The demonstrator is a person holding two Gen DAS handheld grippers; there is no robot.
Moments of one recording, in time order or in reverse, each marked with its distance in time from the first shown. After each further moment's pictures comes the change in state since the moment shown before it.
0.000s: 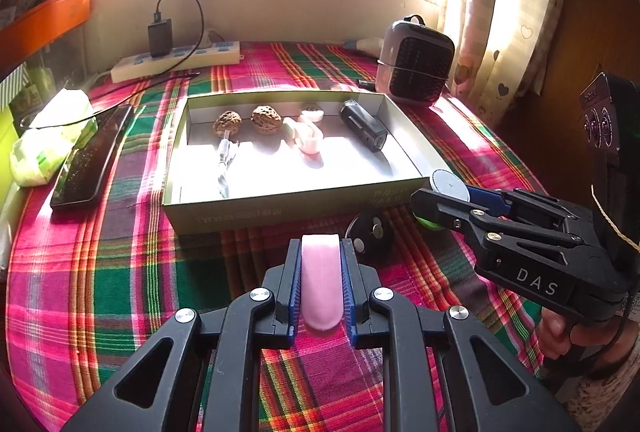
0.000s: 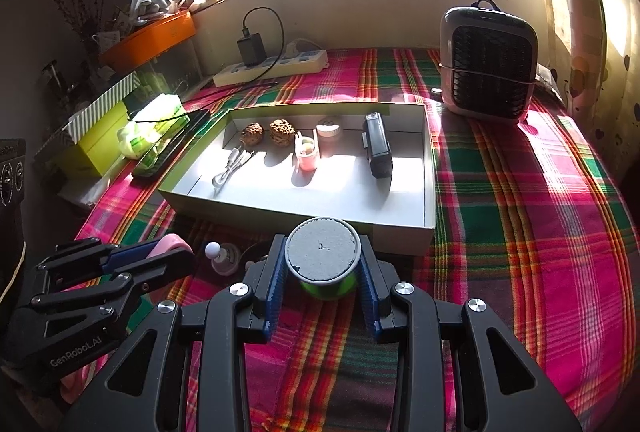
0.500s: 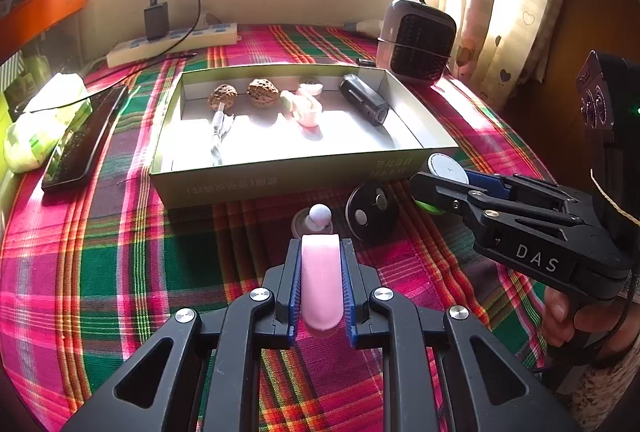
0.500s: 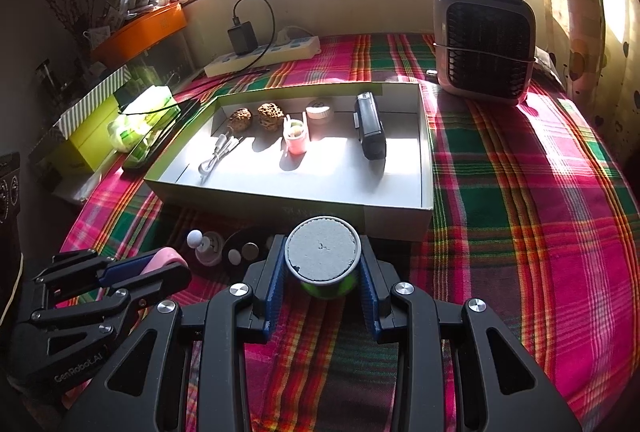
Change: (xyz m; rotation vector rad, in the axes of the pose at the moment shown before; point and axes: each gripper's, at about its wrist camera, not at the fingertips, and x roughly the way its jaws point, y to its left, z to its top) left arm 0.011 -0.001 -0.014 0.008 0.044 0.000; right arm 0.010 -0.007 -0.009 0.018 0.031 -0.006
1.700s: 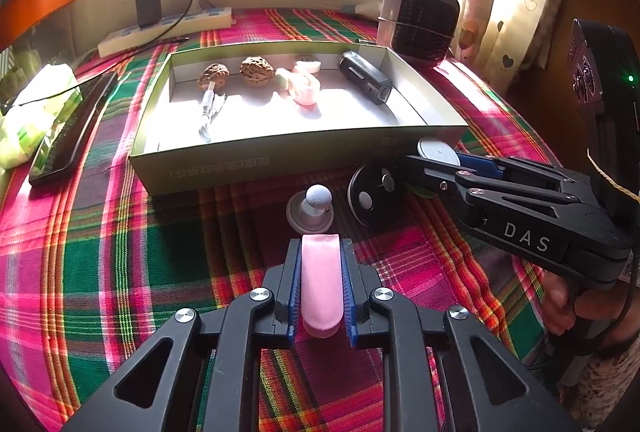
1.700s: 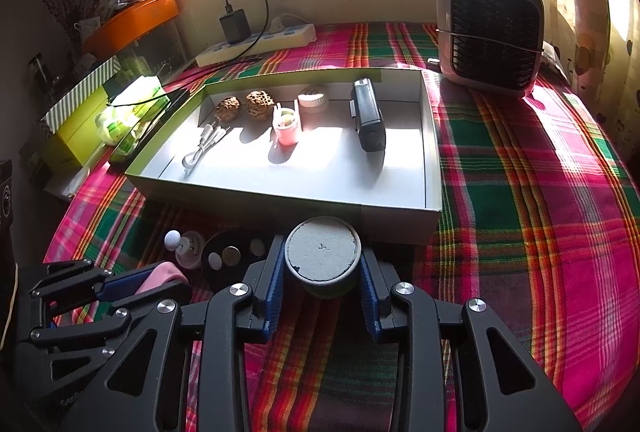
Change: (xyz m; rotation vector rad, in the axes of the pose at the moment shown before) left arm 0.019 -0.001 -0.006 0.012 0.050 0.004; right arm 0.020 -0.006 0.002 0.001 0.035 -0.017
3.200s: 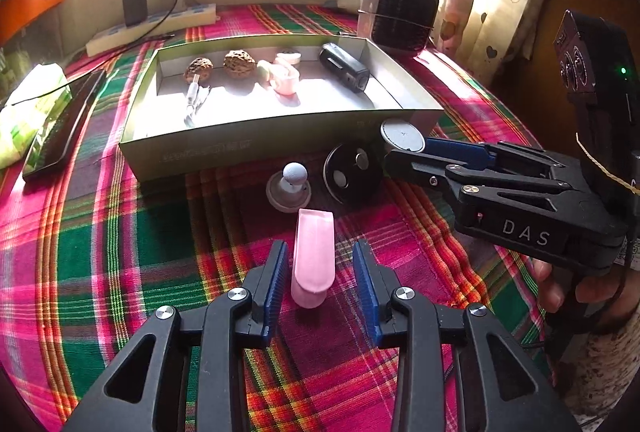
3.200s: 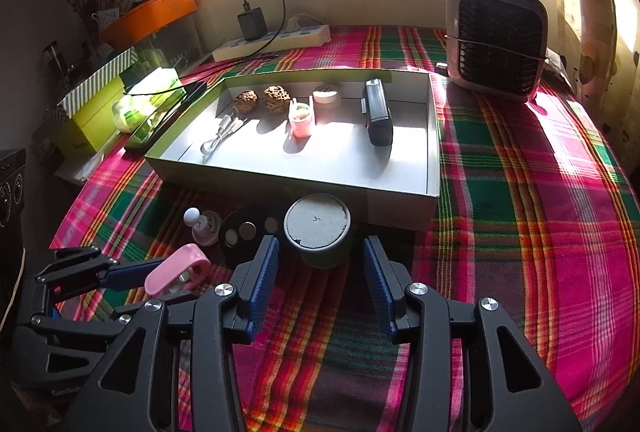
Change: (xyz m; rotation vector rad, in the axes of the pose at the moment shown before) left arm -0.007 -0.008 -0.008 0.027 0.019 -0.044; right arm -0.010 0.004 -0.007 -0.048 0.003 0.017
